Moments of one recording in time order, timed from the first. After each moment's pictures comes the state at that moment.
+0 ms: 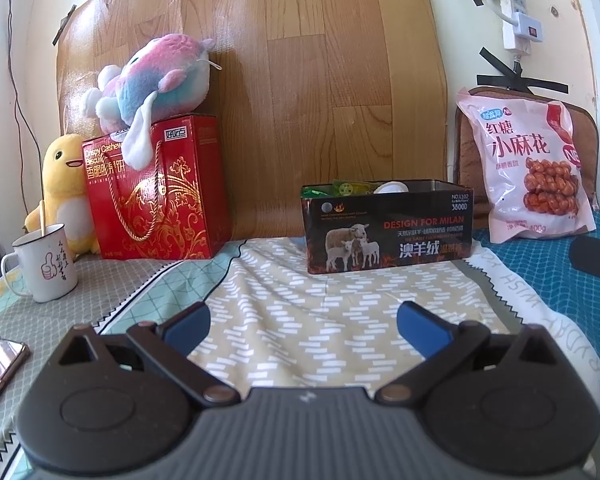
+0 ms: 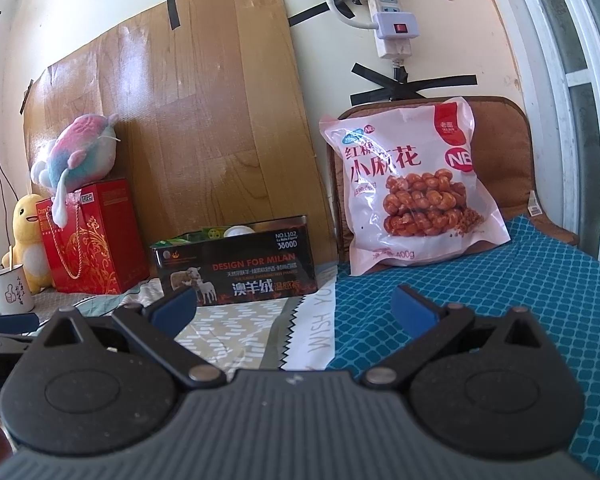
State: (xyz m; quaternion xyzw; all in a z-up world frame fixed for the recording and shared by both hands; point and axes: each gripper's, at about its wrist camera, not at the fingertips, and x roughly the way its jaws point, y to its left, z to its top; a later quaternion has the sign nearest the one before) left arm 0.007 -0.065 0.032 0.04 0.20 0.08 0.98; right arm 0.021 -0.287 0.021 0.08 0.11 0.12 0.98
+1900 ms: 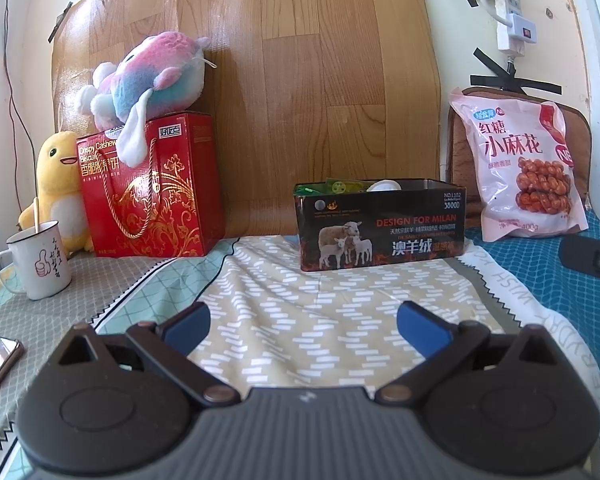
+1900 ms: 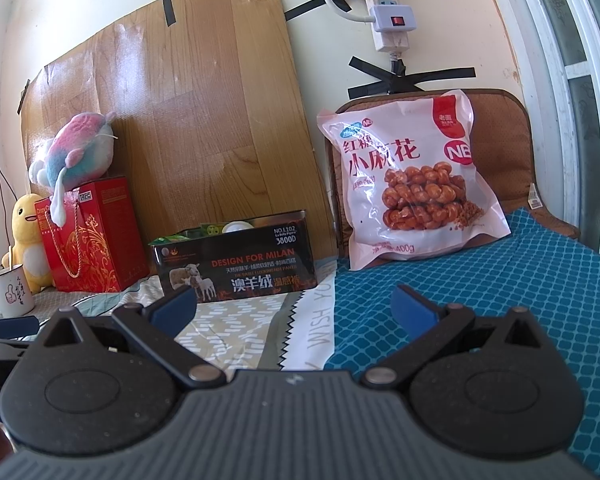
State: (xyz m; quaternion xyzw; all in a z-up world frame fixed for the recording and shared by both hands) left arm 0.004 -0.064 0.031 0.03 0.20 0.07 0.98; right arm 0.022 -0.287 0.019 0.08 0.11 0.12 0.98
